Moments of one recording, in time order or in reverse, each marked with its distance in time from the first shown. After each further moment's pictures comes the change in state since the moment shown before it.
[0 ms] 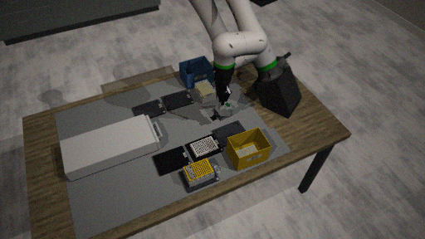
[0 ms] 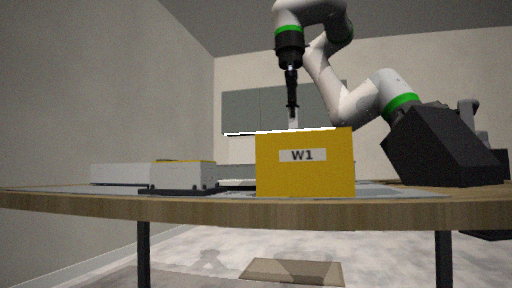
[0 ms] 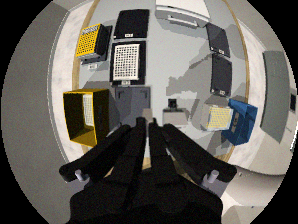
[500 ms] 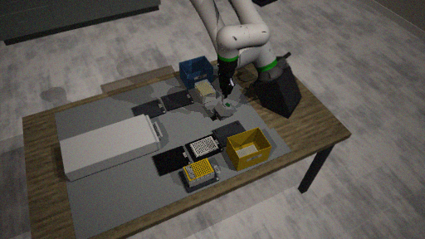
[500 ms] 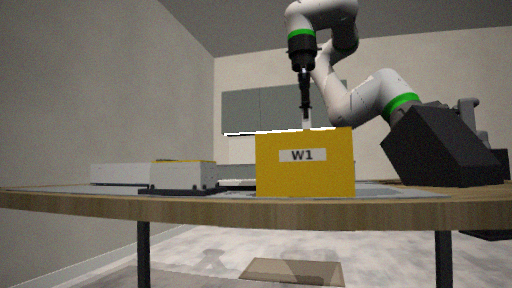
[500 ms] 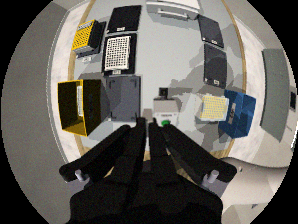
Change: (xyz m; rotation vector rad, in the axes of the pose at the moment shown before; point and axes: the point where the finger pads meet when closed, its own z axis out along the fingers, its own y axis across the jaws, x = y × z) arm -0.039 0.033 -0.002 0.000 0.000 0.000
